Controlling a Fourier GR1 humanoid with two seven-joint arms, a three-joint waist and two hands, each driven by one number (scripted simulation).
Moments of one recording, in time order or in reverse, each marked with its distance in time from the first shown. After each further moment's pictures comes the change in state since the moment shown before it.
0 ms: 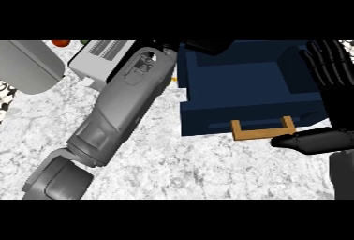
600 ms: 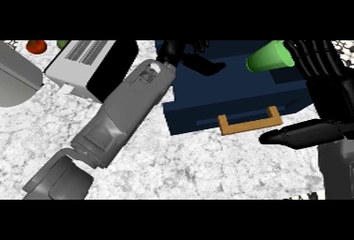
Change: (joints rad) left arm 0.006 0.000 -0.195 0.146 0.063 -0.072 0.052; right arm -0.082 0.016 0.041 0.033 -0.011 0.019 -0.004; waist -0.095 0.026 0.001
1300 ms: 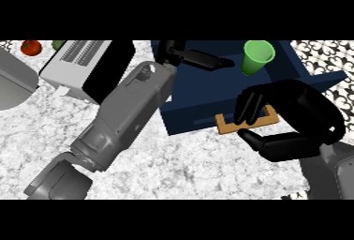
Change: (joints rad) left arm 0.048 0.000 0.040 -0.106 0.239 -0.024 -0.179; right arm -0.024 -0.019 0.163 0.002 -0.185 0.267 0.055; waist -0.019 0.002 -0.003
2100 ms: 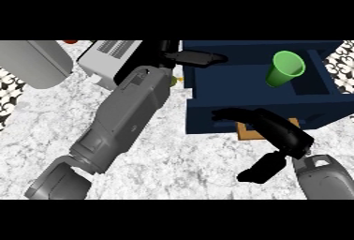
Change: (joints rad) left arm 0.039 0.000 0.038 -0.004 0.125 0.027 -0.132; right arm 0.116 -0.145 0.227 0.097 0.543 0.002 -0.034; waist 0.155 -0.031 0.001
